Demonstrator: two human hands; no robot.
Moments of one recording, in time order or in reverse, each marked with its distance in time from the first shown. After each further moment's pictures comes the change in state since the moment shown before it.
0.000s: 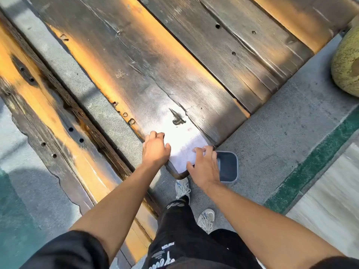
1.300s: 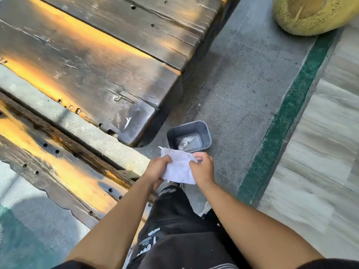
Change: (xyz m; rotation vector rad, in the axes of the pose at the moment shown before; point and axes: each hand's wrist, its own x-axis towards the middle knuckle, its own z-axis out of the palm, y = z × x) left_hand -0.204 0.101 0.119 -0.893 -0.482 -0.494; right_hand -0.170 0.160 0.035 1.057 0.191 0.597
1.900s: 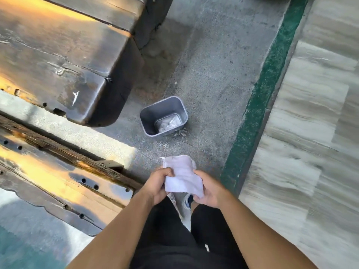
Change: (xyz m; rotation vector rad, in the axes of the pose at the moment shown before) left_hand -0.008 -0.166 0.098 -0.116 -0.241 -0.142; right_hand -0.030 0.191 -0.123 0.518 -0.472 0.784
